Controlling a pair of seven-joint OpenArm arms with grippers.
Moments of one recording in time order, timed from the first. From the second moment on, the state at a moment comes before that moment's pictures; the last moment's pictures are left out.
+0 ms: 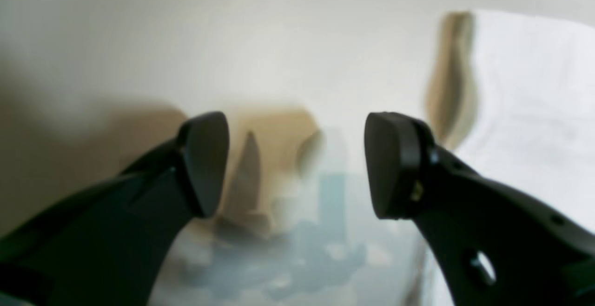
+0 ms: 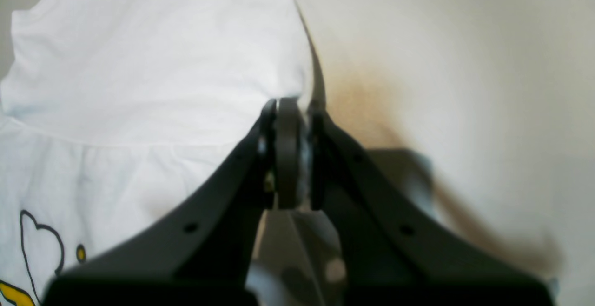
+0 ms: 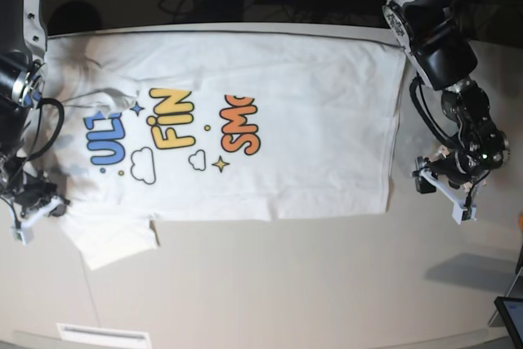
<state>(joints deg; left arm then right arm) -20.6 -16.4 -31.2 67.2 -4.9 -32.2 55.1 37.7 24.7 20.9 22.0 6.1 34.7 -29.2</state>
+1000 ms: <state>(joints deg) -34.1 -17.0 -26.8 43.7 -22.9 -35.3 58.9 38.0 24.9 15.1 22.3 6.4 34.6 -28.6</state>
